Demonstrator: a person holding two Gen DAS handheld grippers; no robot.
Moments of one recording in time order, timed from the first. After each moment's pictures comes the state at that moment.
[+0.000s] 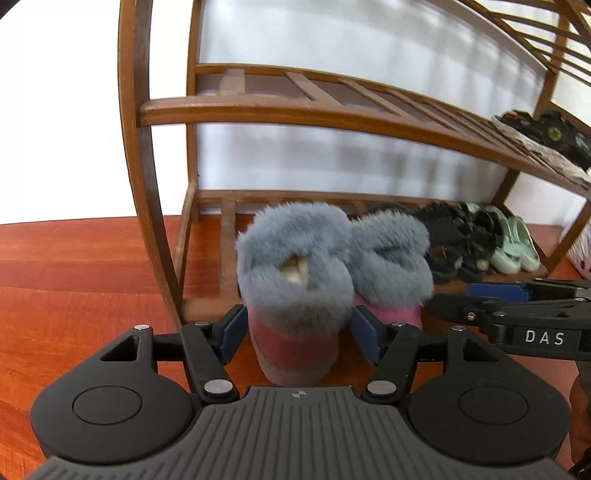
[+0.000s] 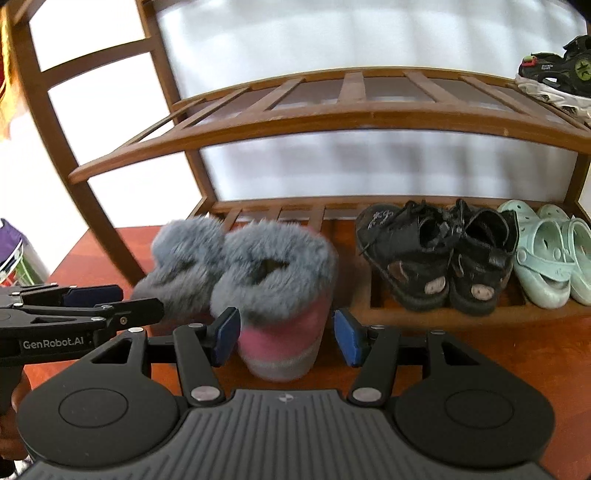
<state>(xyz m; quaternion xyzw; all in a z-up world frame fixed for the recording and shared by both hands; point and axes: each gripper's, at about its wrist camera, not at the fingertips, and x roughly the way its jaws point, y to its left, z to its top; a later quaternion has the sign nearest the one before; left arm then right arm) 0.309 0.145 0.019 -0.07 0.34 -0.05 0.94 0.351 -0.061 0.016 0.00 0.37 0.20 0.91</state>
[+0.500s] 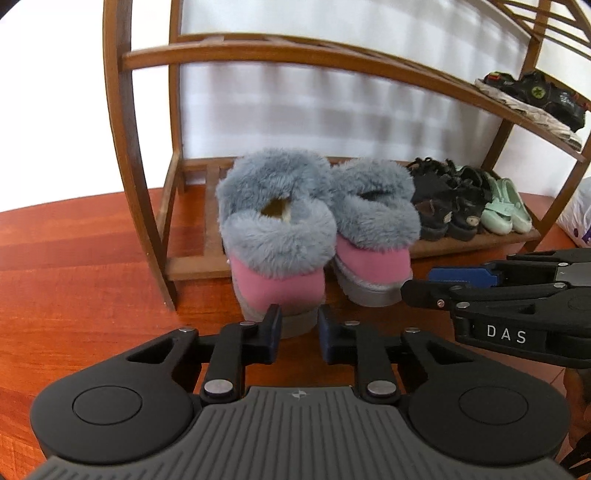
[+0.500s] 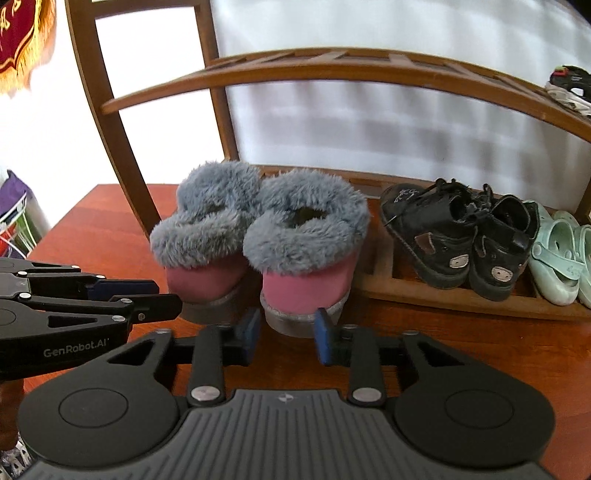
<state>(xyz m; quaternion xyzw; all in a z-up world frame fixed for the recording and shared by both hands) 0.303 0.139 -0.007 -0.07 0.37 -0.07 0.92 0.340 -0.040 -0.005 -0.06 0.38 0.22 0.90</state>
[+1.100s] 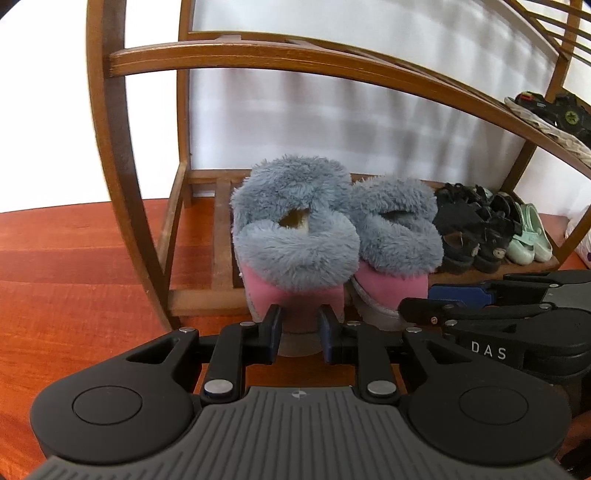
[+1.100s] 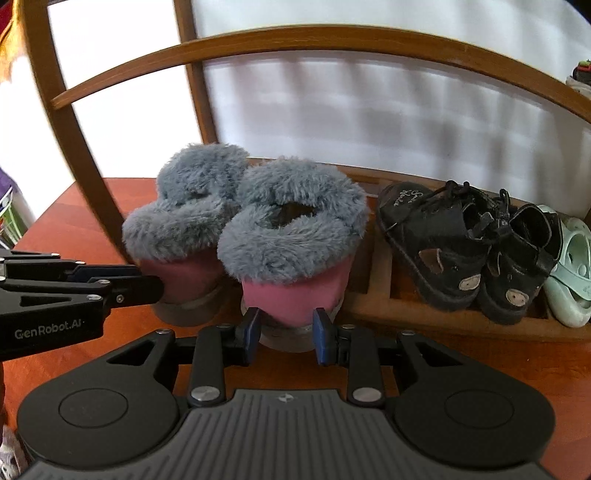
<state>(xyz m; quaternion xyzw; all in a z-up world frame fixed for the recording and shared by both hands) 0.350 0.147 -0.009 -0.08 0.36 -0.06 0.93 0.395 -0.032 -0.021 -0.06 0.40 0.20 0.89</state>
